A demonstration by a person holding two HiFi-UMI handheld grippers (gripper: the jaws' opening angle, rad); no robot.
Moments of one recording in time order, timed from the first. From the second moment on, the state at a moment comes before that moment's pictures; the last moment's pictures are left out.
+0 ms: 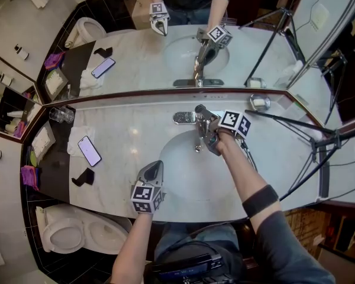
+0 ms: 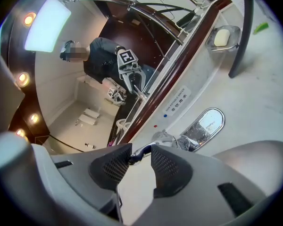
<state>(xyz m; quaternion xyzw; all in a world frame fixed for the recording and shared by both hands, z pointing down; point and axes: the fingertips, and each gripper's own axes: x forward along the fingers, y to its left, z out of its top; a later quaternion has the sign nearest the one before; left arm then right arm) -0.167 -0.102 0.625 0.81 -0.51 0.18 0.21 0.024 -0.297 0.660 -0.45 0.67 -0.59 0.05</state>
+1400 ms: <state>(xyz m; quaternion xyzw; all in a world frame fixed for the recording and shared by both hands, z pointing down) -0.141 -0.073 0.569 0.84 -0.50 0.15 0.17 0.074 -0.210 0.567 -0.46 0.74 -0.48 0.01</state>
